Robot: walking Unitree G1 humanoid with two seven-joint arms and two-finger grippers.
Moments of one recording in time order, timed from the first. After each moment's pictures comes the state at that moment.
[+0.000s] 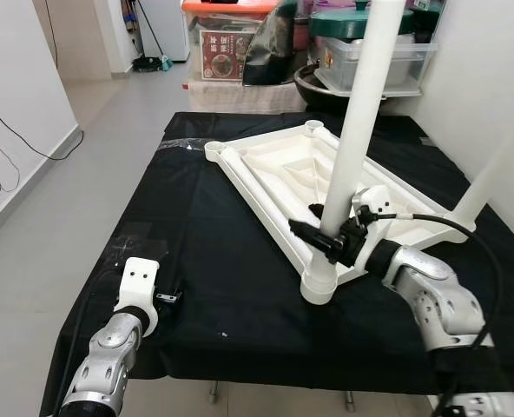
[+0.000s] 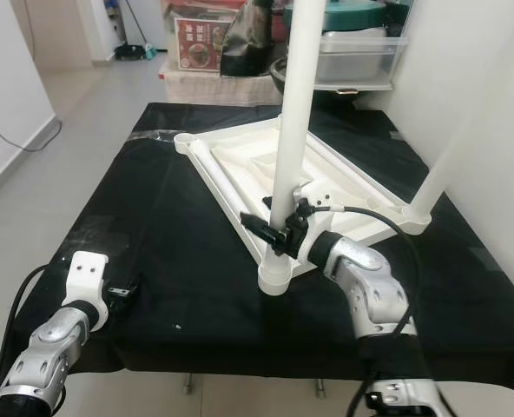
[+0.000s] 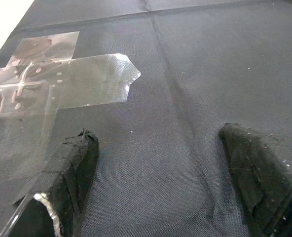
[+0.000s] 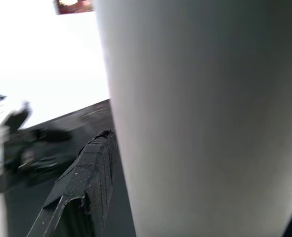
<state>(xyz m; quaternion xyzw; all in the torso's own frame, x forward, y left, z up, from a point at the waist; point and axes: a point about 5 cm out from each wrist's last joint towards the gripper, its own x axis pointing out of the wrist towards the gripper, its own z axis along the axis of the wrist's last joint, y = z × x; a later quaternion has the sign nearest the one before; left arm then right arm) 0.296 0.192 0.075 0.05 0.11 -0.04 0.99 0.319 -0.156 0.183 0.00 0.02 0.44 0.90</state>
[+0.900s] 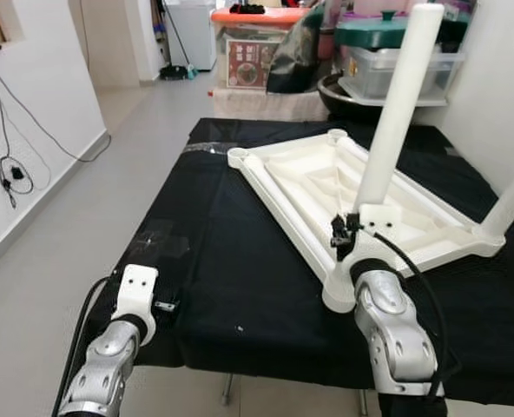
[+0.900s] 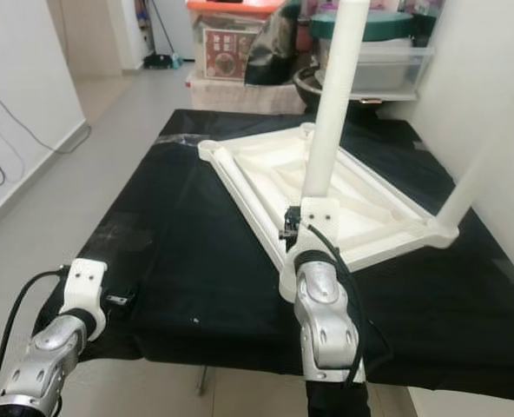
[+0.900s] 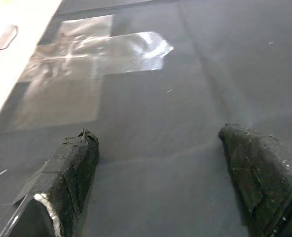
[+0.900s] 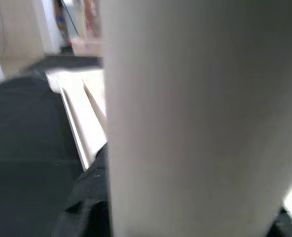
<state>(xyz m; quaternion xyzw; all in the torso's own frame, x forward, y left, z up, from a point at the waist) 0.290 0.191 0.070 0.05 0.13 -0.05 0.99 0.307 -0.152 0.167 -0.02 0.03 -0.07 1.00</state>
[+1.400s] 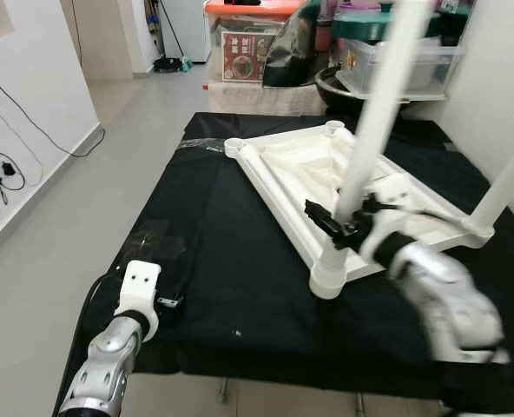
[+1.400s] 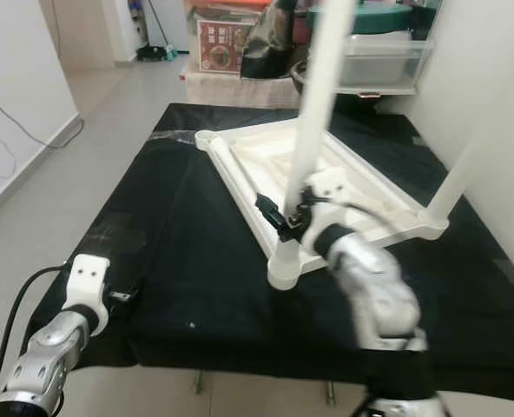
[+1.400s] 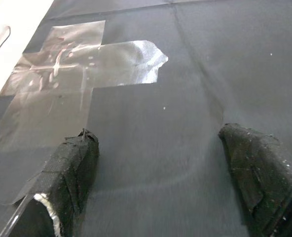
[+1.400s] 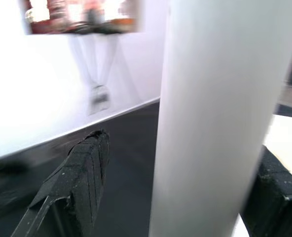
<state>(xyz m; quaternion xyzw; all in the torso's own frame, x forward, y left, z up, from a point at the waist) 0.292 0.190 0.073 0.05 0.12 -0.05 0.99 0.297 -0.173 0.216 -0.02 -0.04 0.36 0.93</state>
